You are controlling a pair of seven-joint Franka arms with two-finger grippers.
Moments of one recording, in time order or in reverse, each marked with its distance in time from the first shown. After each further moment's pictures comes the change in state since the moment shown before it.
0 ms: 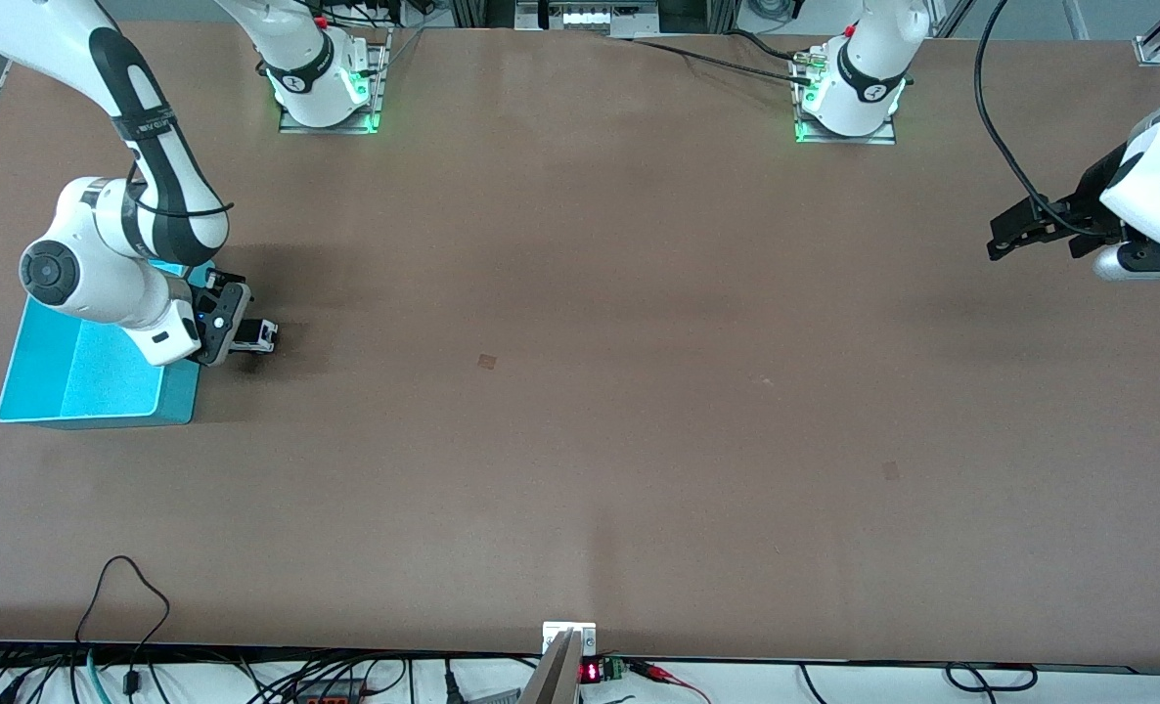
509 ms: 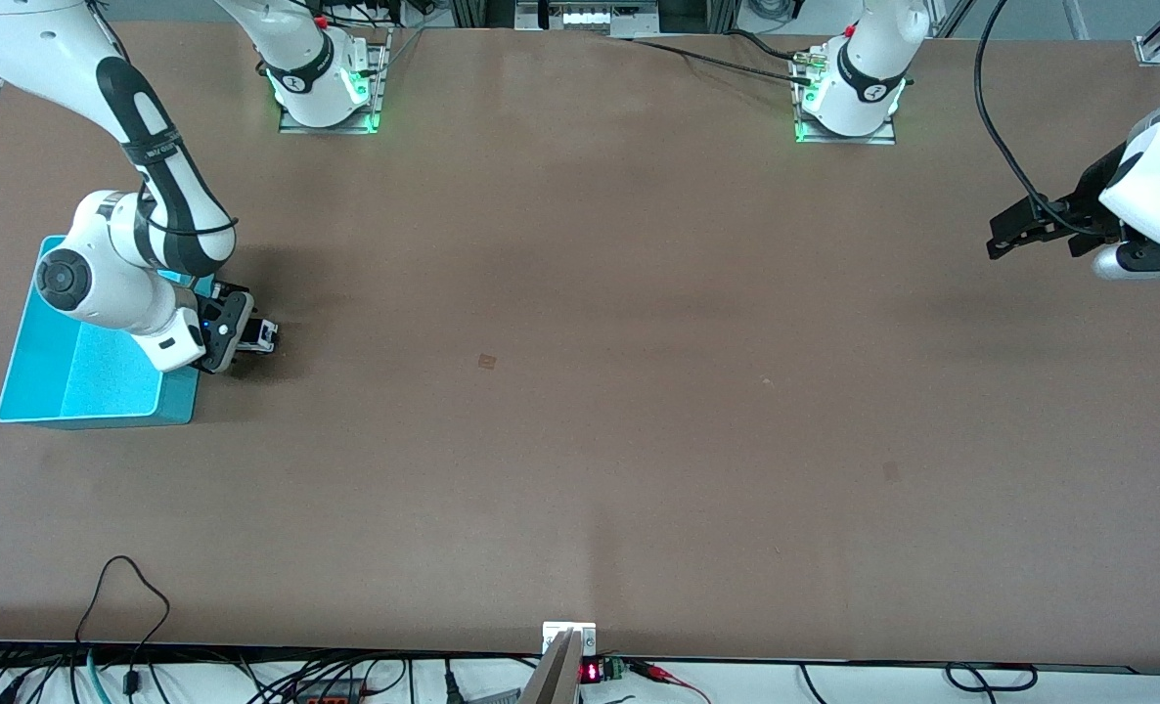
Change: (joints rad) left arm 0.000 0.000 0.000 0.000 0.000 -0.006 0.000; right arm -0.022 0.067 0.000 -0.005 0.000 0.104 -0.035
